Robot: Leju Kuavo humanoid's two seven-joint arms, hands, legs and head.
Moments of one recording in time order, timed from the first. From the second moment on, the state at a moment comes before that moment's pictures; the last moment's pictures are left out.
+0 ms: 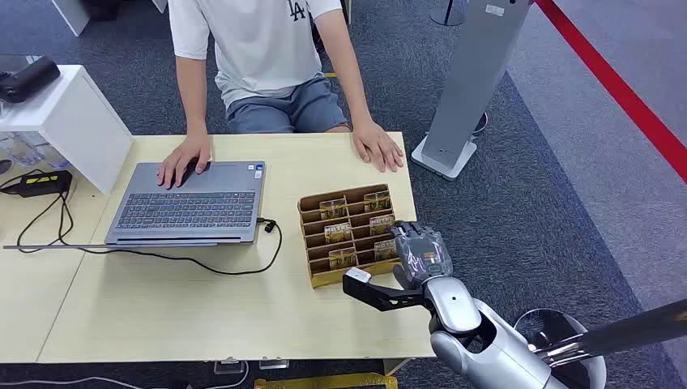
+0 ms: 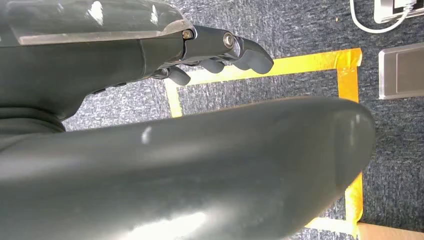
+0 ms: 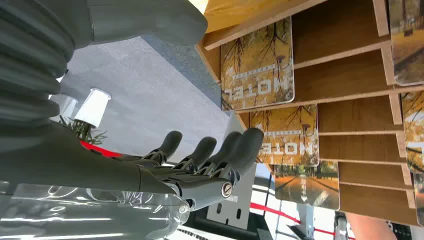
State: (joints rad) left arm -0.12 0.10 -1.15 -0.20 1.20 0.09 -0.14; right arm -0.36 -0.30 0.73 -1.50 1.12 0.03 0.62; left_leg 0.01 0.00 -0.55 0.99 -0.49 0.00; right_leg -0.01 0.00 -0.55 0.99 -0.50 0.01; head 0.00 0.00
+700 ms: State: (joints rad) left arm -0.12 0.10 -1.15 -0.20 1.19 0.09 -0.14; right arm -0.37 -0.30 0.75 -1.46 1.10 0.01 0.62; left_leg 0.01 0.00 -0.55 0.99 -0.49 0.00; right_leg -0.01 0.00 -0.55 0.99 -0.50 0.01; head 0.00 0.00
